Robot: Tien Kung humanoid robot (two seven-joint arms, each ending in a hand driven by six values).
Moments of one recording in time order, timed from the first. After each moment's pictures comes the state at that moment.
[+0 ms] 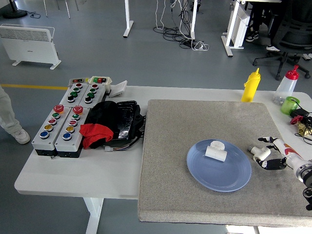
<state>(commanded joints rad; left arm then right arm) -0.10 0.00 -1.31 -0.33 0.54 0.34 0.47 0.63 -0.30 1.01 0.77 -1.60 -0.05 -0.02</state>
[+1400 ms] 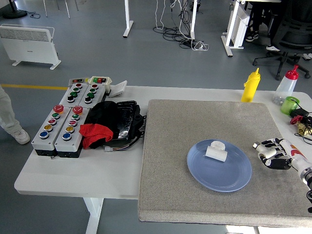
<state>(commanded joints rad) -0.10 0.00 -1.24 -0.34 0.46 0.46 0.36 0.60 -0.31 1.03 0.78 -1.54 -0.11 0.01</state>
